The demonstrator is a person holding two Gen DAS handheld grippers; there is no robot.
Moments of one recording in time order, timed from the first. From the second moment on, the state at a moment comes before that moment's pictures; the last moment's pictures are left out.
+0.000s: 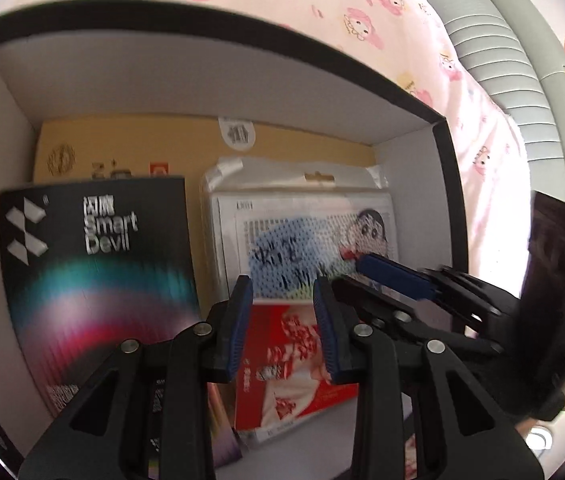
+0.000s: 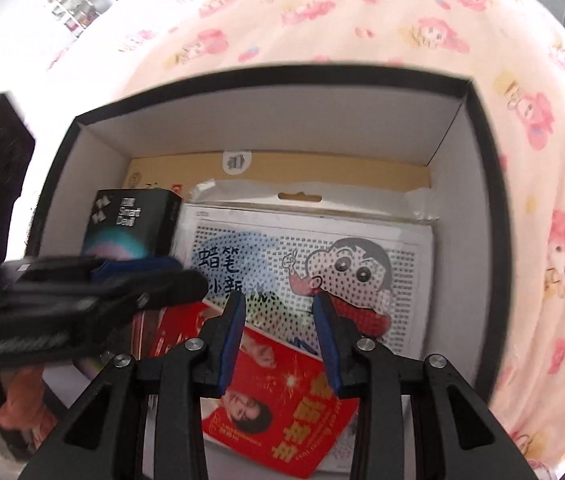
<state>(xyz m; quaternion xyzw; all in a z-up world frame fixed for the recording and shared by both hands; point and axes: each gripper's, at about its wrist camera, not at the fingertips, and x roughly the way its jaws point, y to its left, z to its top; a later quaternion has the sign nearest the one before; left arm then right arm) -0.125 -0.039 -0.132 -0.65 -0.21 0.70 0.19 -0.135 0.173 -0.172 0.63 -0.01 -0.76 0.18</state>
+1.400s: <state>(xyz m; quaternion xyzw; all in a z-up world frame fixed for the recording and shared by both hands) -0.100 -0.044 -0.132 -0.65 -0.25 0.69 0.21 -0.136 0.180 -0.173 0.63 -0.02 -0.75 0.18</state>
